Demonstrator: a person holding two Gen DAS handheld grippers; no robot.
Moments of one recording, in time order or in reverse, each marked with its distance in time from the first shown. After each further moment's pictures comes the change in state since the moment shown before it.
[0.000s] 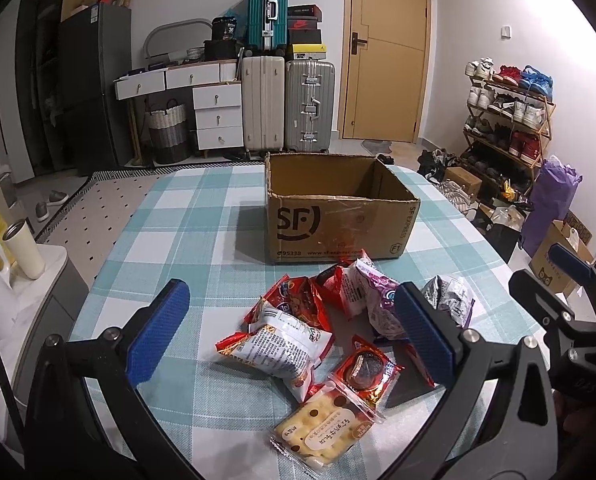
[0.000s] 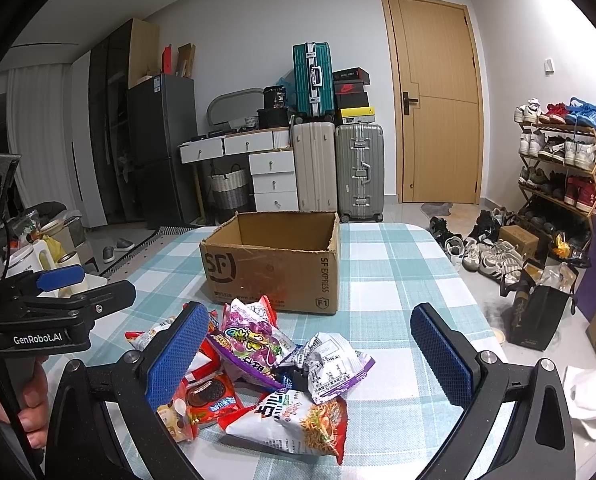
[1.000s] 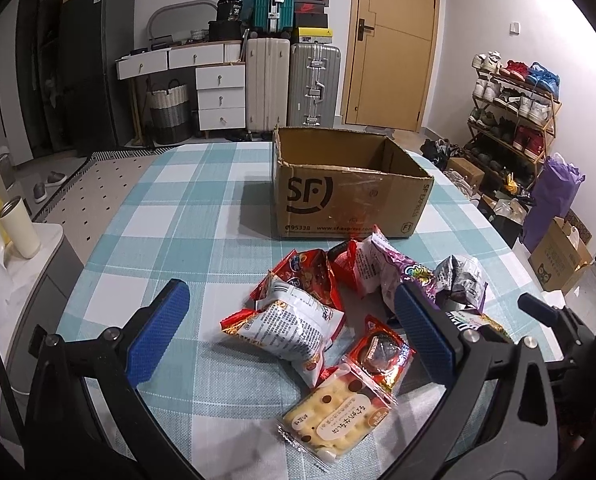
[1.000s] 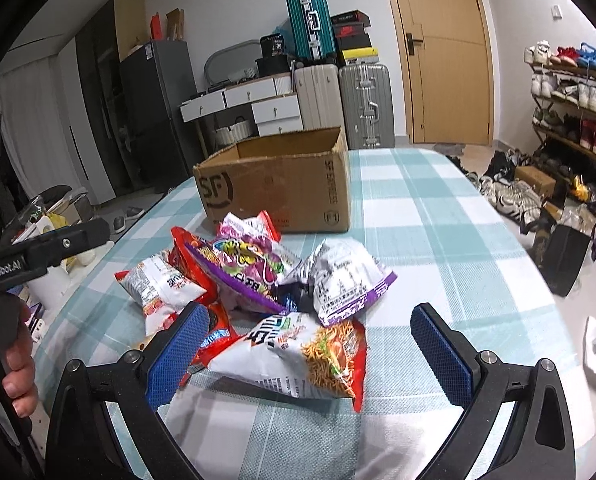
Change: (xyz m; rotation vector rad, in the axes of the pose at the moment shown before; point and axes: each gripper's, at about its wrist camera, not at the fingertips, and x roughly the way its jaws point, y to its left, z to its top) left arm 0.024 0.011 -0.017 -0.028 0.067 0.000; right arm 0.049 -0.009 -0.058 0.077 0.216 0.062
